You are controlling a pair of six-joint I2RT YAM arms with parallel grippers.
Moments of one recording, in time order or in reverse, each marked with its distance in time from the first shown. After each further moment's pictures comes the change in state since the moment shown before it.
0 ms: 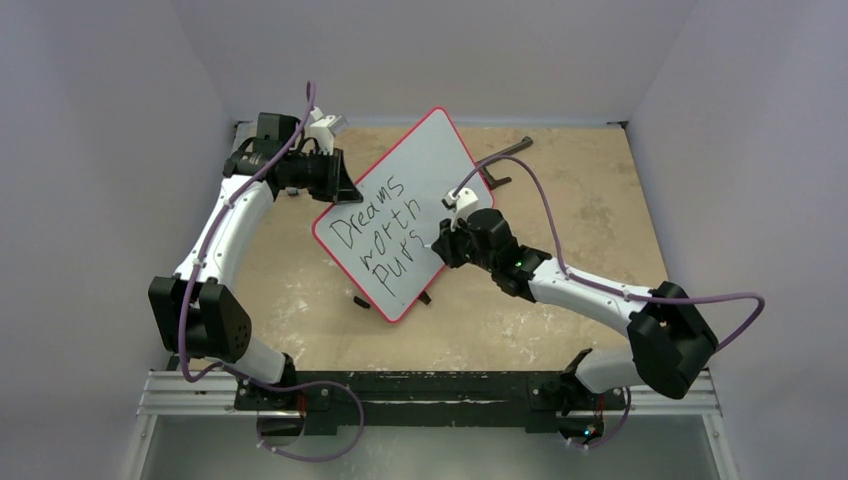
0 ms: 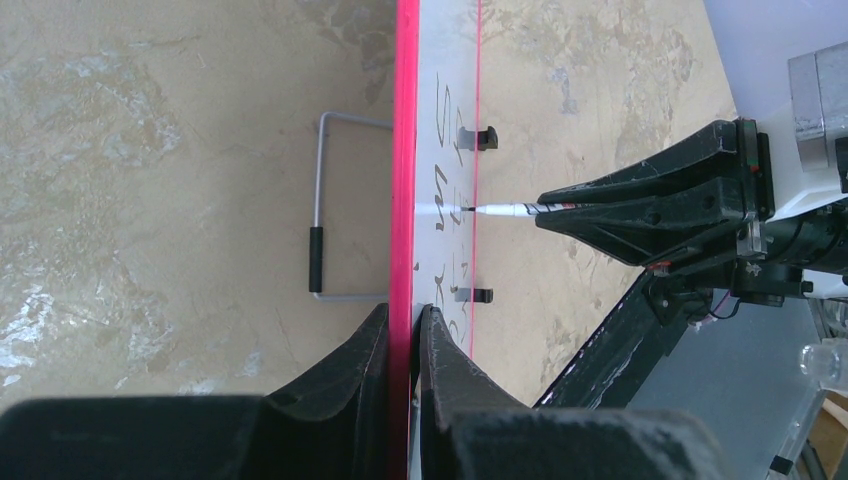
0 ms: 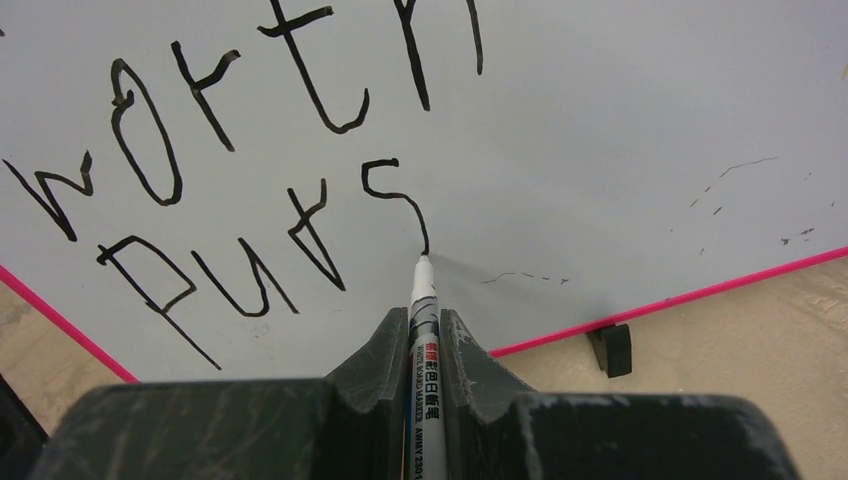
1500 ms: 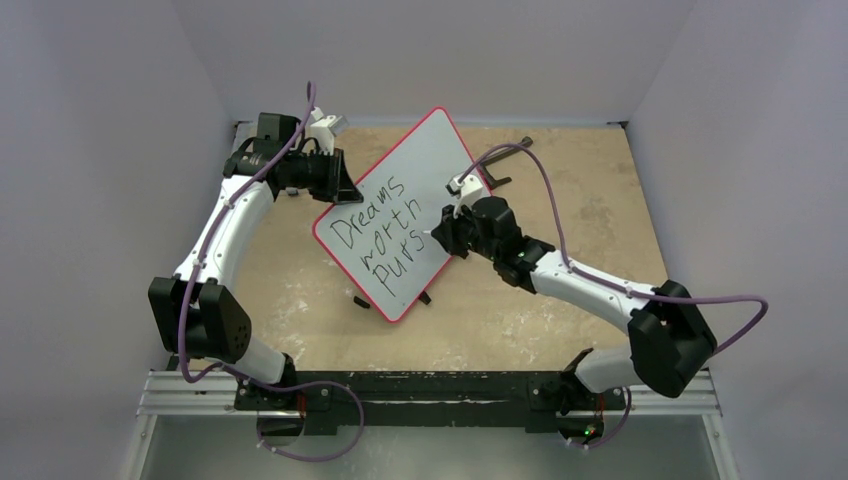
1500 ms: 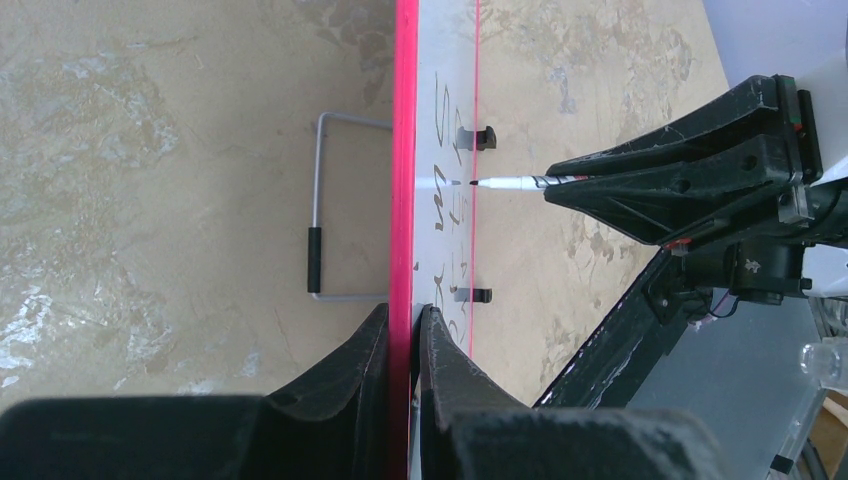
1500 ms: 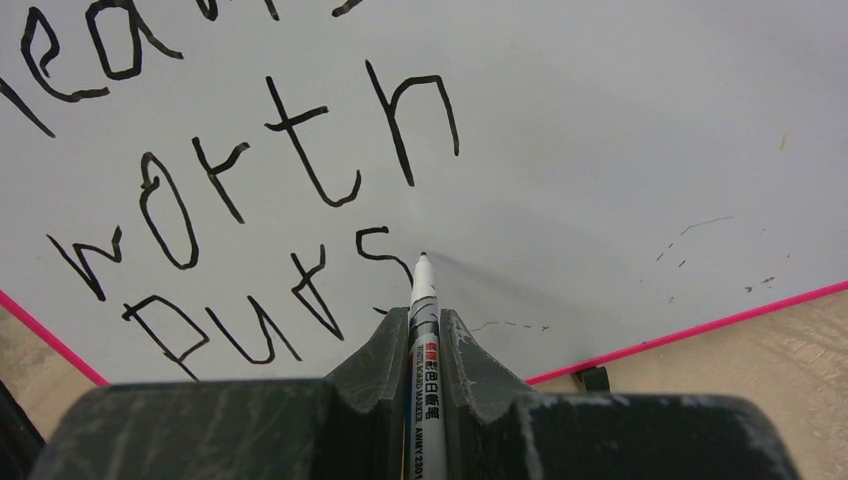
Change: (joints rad) left arm -0.003 -0.002 0.000 0.000 0.000 0.000; right arm -0.051 0.006 0.057 0.006 -0.033 0.000
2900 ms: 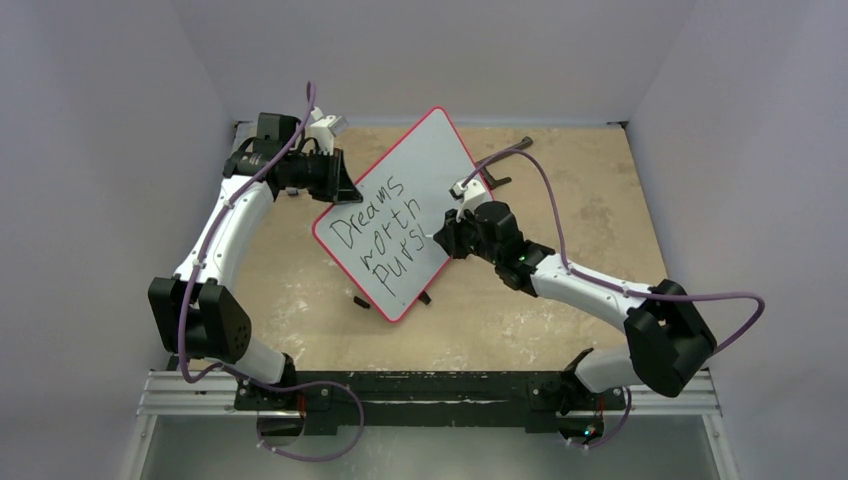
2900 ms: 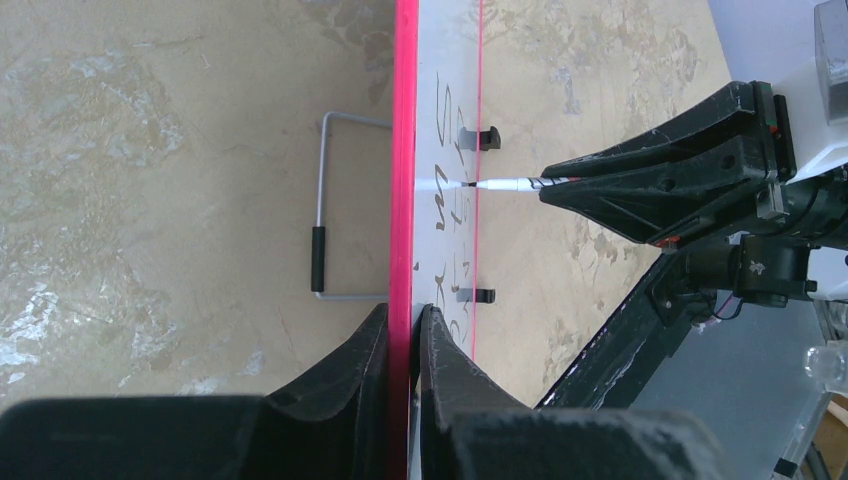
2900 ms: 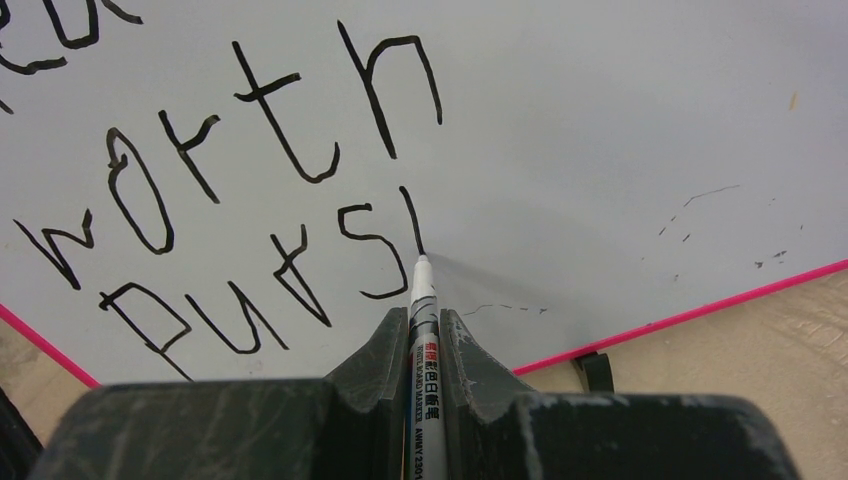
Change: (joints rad) left arm 0.000 -0.002 0.000 0.000 -0.008 0.000; right arm -0.009 0.008 -0.052 0.051 -0.011 0.019
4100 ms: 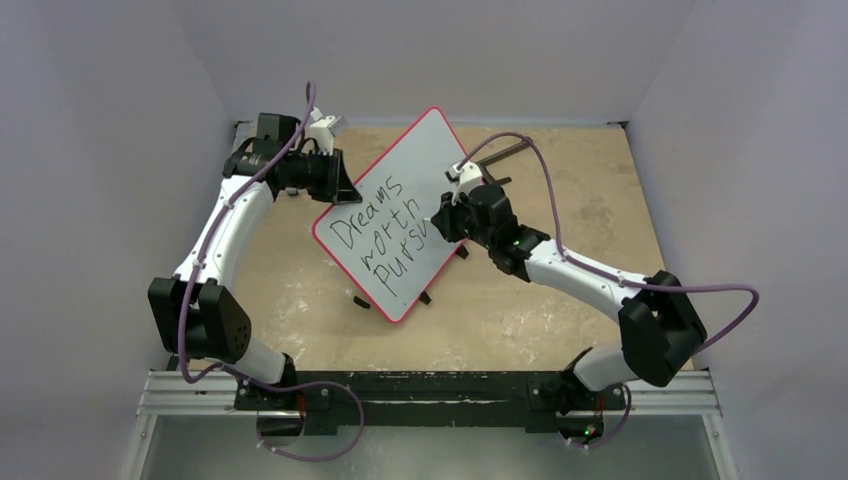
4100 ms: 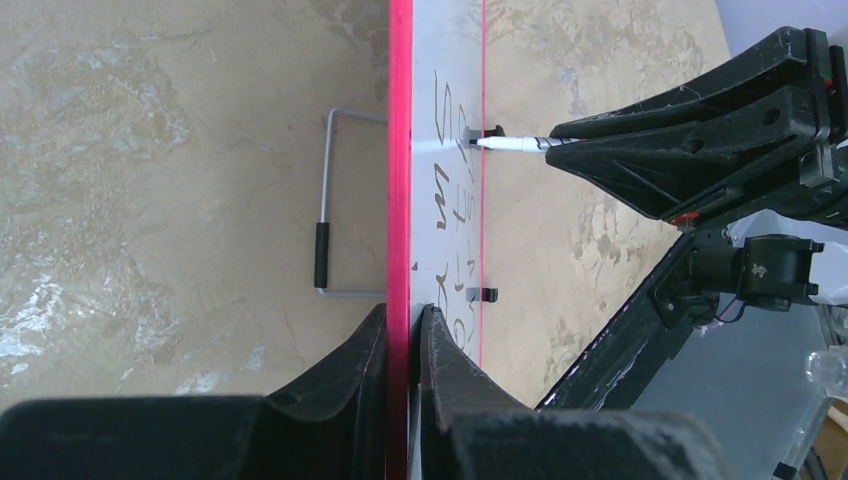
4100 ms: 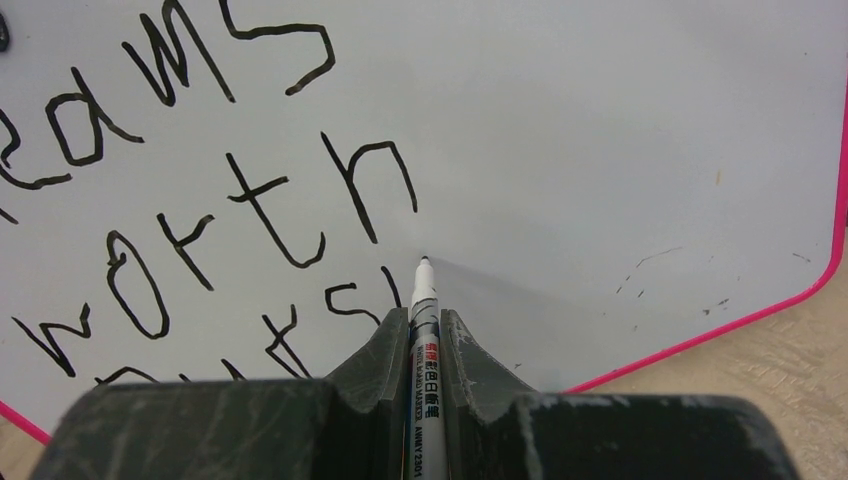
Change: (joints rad) left arm 0.000 -0.001 0.000 -0.006 -0.011 -0.003; right arm -0.012 0.065 0.144 -0.064 0.046 -0.016
